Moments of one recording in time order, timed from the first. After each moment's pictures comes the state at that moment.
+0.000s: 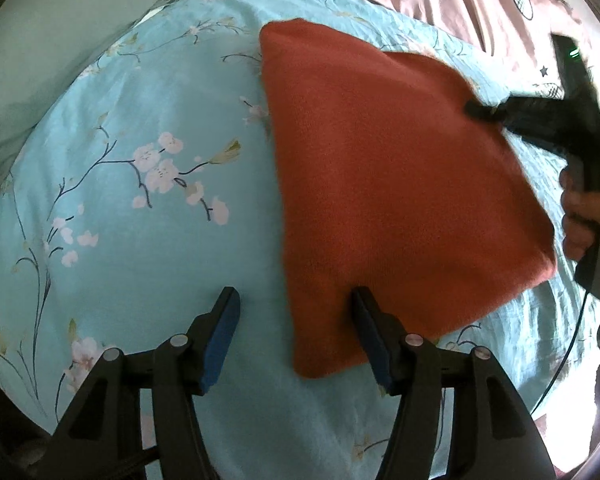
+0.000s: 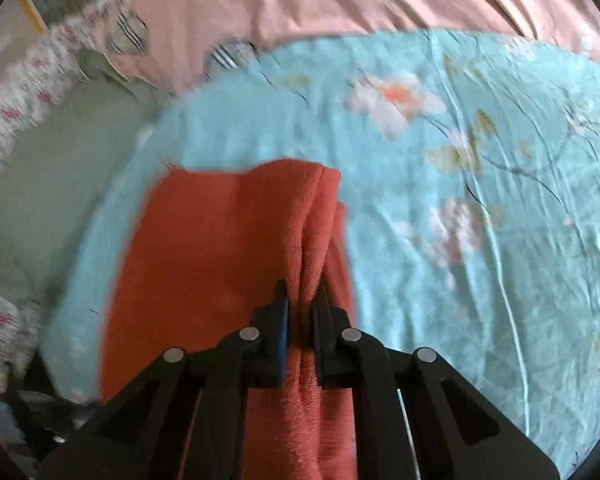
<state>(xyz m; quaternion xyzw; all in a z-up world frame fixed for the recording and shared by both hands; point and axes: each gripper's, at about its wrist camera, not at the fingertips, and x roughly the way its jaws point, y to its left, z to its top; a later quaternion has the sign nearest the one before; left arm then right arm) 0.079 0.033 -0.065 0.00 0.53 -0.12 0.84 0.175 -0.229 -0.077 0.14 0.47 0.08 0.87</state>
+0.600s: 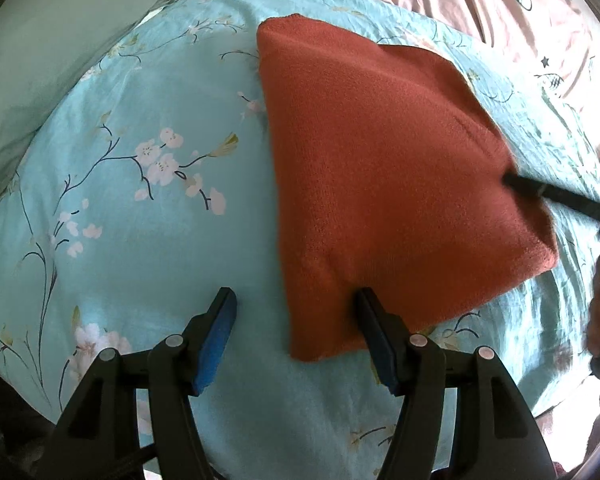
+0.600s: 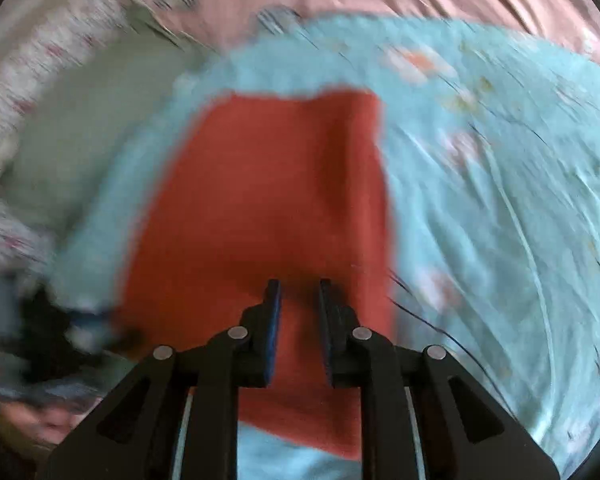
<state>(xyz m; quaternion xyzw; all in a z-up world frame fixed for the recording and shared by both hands) 0.067 0.030 -0.062 0.01 0.53 -0.12 0.84 0.079 -0.217 -0.078 0.13 0.47 0.12 0.86</state>
